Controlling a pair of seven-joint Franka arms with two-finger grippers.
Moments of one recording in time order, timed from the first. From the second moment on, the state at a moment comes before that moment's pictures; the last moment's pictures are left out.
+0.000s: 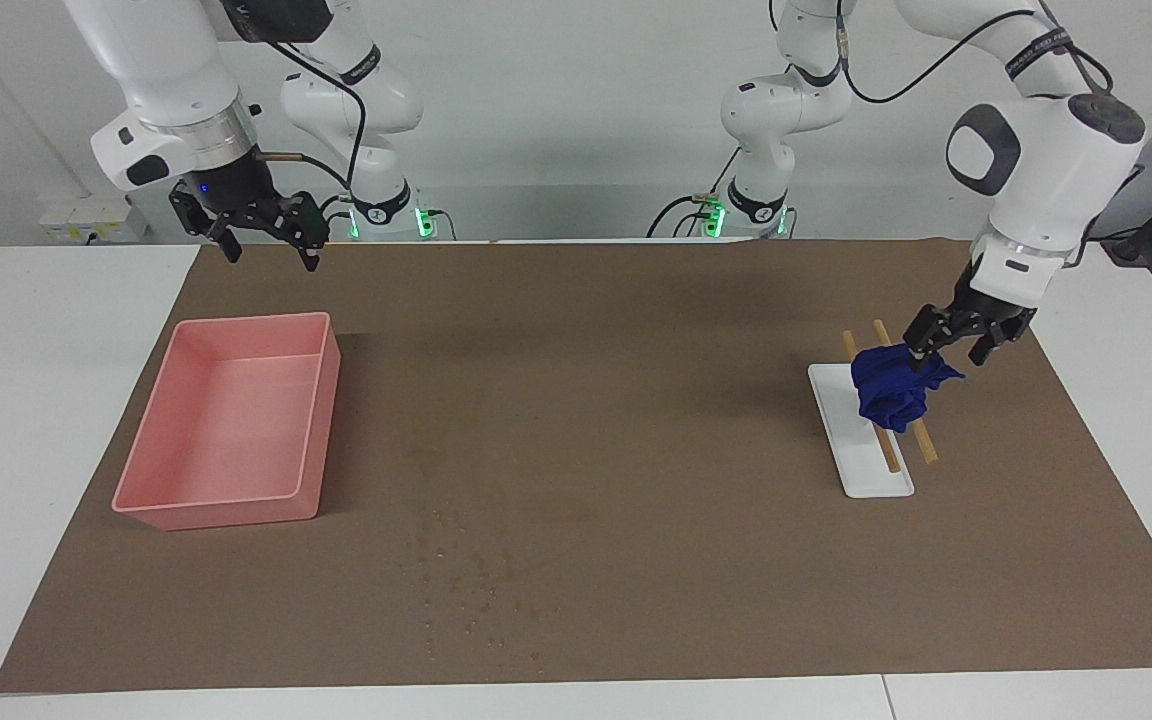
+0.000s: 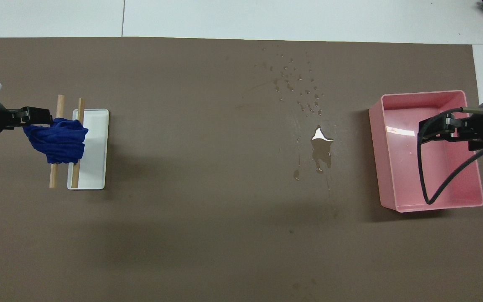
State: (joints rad) left arm 0.17 0.05 -0.11 -1.94 -0.04 2.17 0.00; right arm -0.04 0.00 0.12 -1.54 -0.02 1.49 0.23
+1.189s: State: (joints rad) left arm 0.16 0.06 -0.13 -1.97 -0.01 2.16 -0.04; right arm -0.04 0.00 0.12 -1.54 -0.02 1.49 0.23
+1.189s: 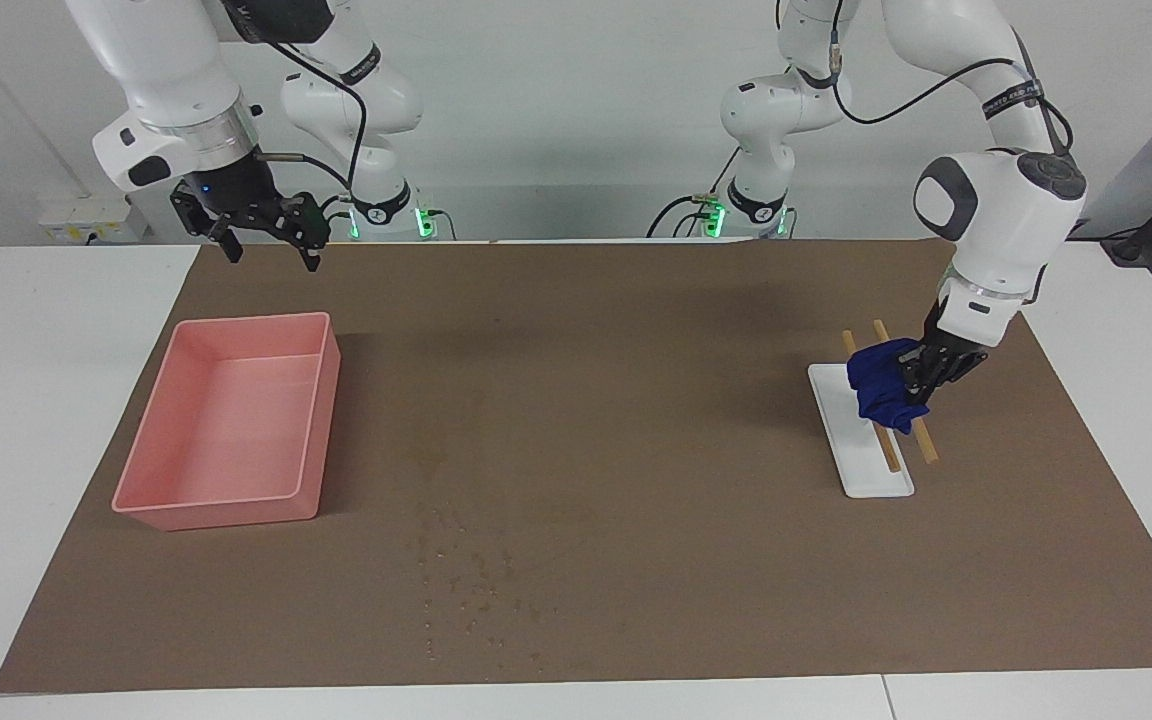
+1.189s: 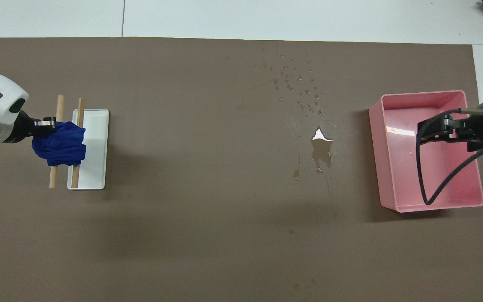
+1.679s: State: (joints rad) left arm 0.07 0.07 -0.13 -1.71 -0.04 1.73 -0.37; right arm -0.04 -0.01 0.12 -1.54 -0.02 1.49 0.23
